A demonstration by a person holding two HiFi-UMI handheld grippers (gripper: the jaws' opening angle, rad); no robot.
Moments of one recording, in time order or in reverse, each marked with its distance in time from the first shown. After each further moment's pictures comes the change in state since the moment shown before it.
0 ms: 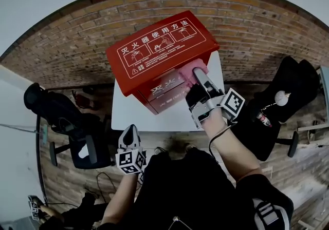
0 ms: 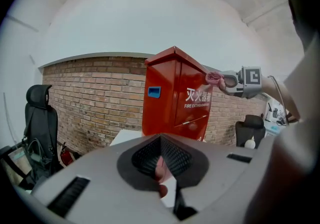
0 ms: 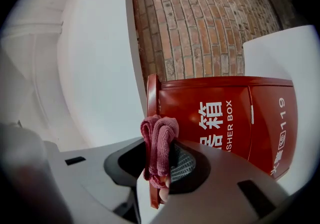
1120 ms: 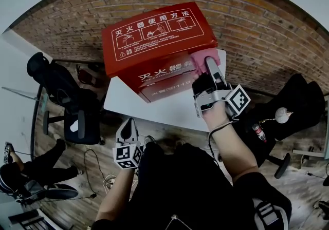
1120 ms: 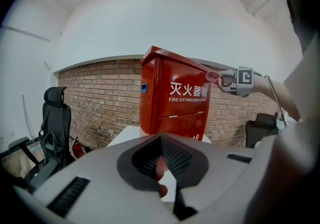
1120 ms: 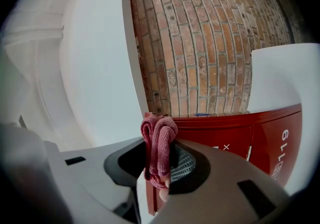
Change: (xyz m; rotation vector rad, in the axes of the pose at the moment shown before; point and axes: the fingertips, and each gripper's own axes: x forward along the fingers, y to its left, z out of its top) left arm -0.017 -0.071 -0.027 -0.024 -0.001 0.169; right arm -0.009 -0.011 0.076 -0.015 0.013 0.050
